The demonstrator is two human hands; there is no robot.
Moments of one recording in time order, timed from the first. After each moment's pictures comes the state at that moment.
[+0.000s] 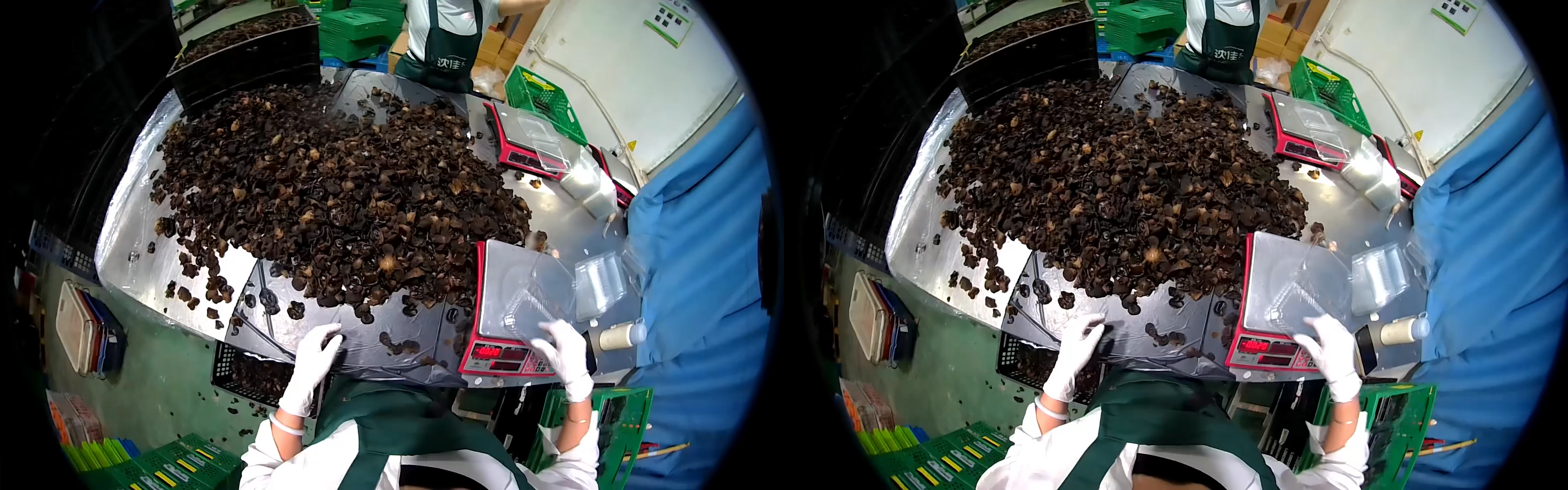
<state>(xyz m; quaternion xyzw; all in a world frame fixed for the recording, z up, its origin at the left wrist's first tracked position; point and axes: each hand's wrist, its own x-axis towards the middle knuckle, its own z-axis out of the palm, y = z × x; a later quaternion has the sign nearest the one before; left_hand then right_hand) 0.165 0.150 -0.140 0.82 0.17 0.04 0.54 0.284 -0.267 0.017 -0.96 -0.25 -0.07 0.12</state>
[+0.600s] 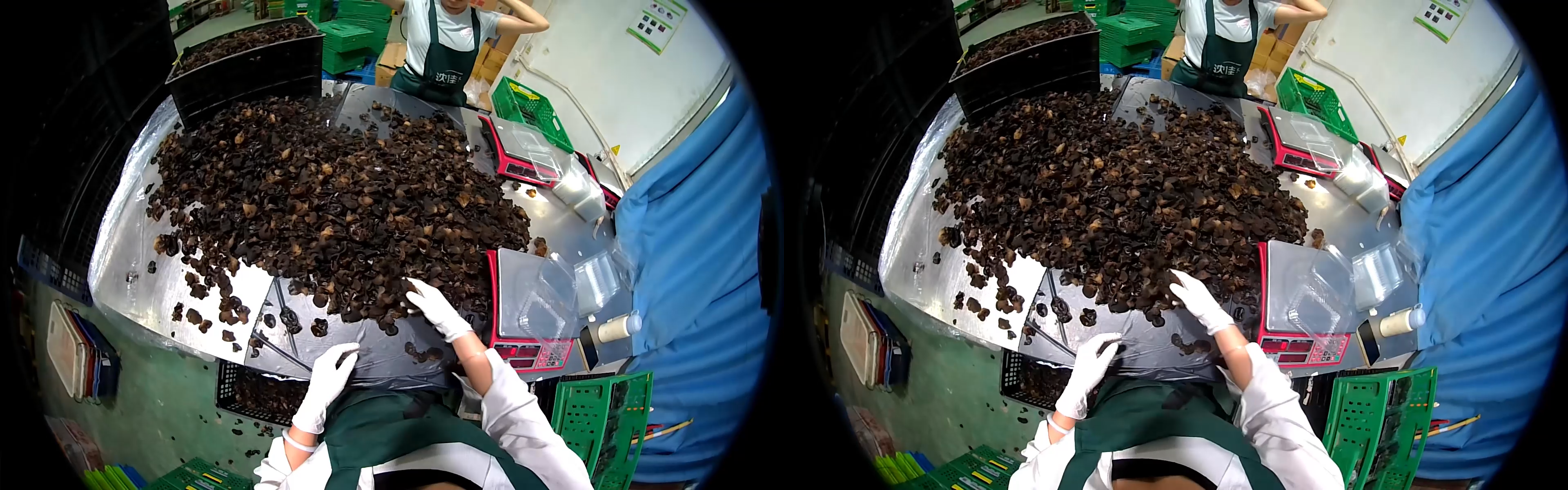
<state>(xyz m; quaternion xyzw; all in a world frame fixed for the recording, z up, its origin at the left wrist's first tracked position) 0.150 0.188 -0.141 0.78 0.11 0.01 0.62 0.353 -0.025 -0.166 -0.73 -0.11 0.30 0.61</state>
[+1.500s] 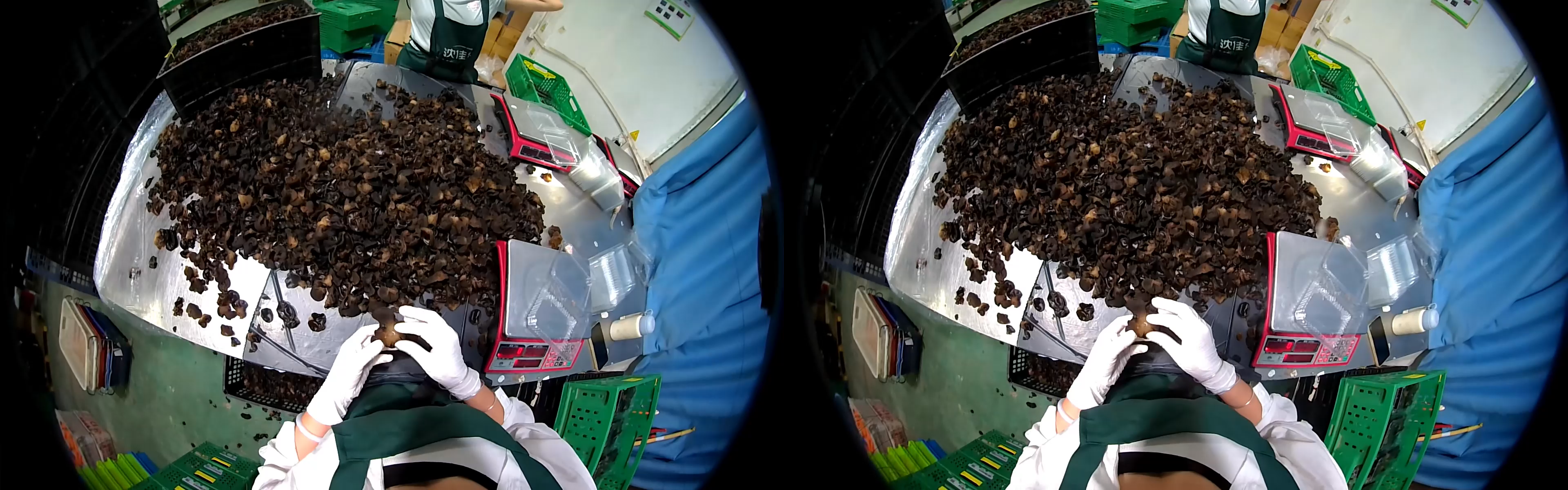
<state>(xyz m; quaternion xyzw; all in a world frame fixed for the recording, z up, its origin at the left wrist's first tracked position) 0.185 0.147 -0.102 0.35 0.18 -0.10 0.92 0.262 -0.017 -0.056 -0.81 -0.35 0.00 0.47</state>
